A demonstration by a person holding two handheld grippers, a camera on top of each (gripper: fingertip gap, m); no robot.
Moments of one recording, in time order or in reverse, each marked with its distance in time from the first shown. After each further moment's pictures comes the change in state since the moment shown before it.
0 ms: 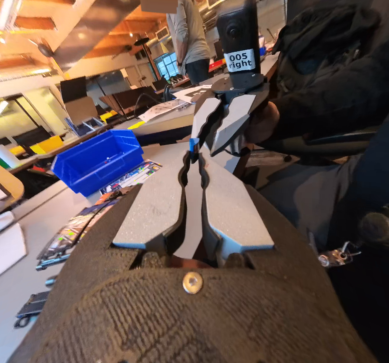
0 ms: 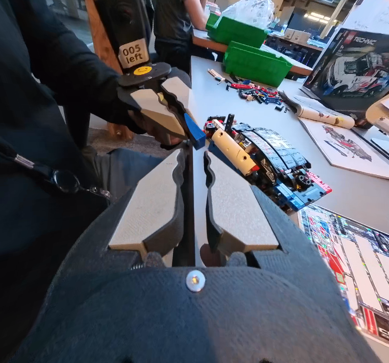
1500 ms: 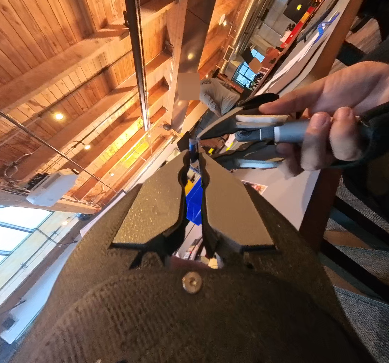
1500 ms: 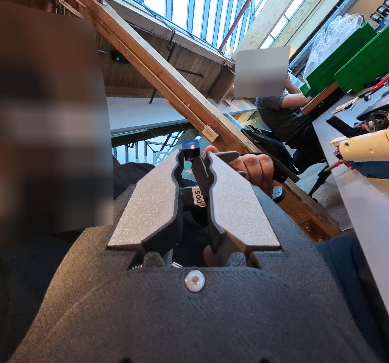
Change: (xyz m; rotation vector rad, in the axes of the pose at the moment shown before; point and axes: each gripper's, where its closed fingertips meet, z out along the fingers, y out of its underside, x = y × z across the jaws) left arm -0.002 -0.049 -0.001 0.077 -0.359 0.707; right arm -0.003 -0.058 -0.009 0.641 -0.528 1.117
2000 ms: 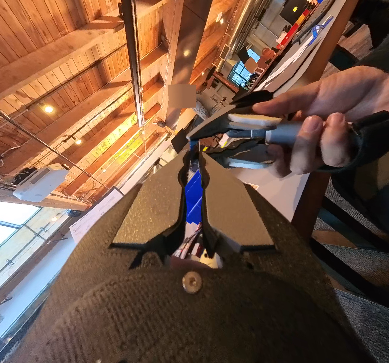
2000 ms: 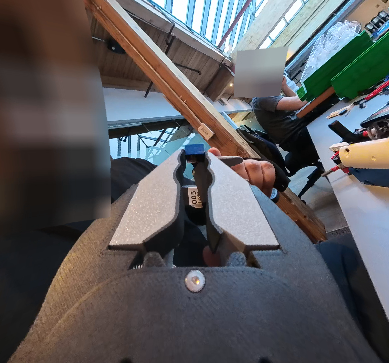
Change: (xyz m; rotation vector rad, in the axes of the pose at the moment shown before) left arm 0.008 0.002 0.001 -0.013 0.018 -0.039; right arm -0.001 0.005 0.006 -0.018 0.010 -0.066
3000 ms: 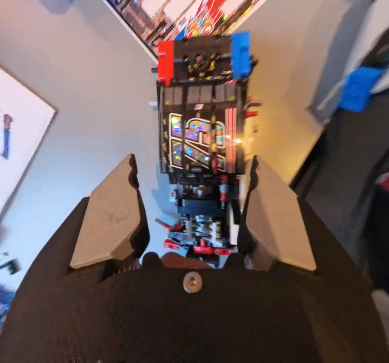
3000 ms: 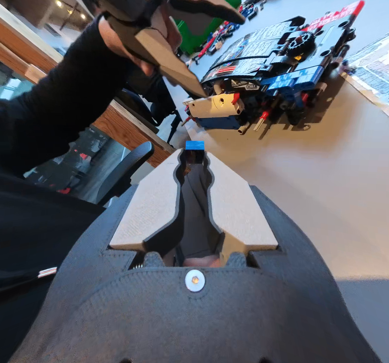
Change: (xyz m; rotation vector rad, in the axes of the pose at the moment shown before) left arm -0.021 0.201 -0.011 -1.150 0.800 -0.572; right arm 0.092 0.007 -0.066 -0.263 0.732 -0.196
